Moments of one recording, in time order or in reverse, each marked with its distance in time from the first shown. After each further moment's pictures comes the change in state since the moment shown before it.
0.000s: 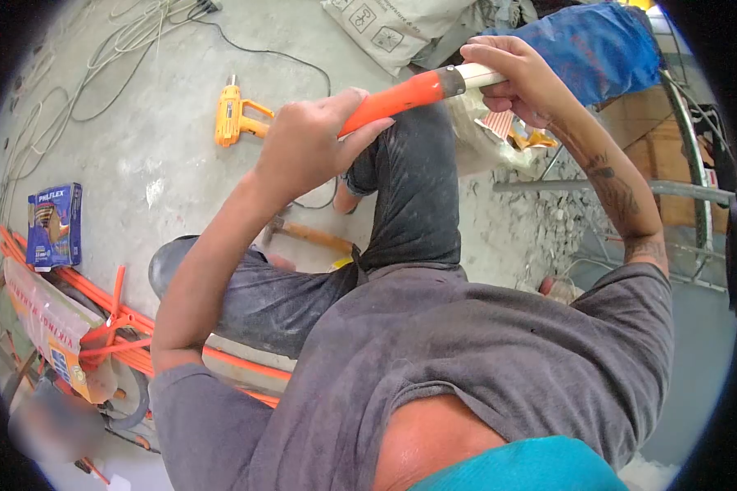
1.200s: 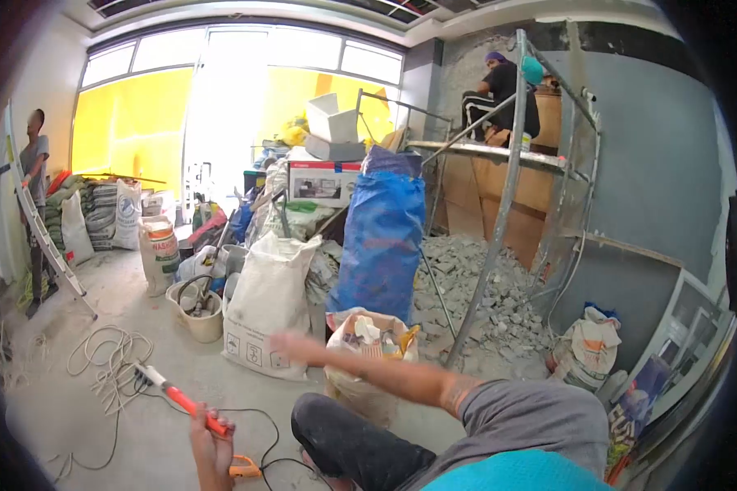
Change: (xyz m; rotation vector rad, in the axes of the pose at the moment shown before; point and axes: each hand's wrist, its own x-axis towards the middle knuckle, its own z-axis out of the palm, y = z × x) left_hand 0.048 -0.076 -0.018 -1.711 0.261 -0.786; right_hand 0.224 0.134 -0.062 -0.828 0.428 -0.739
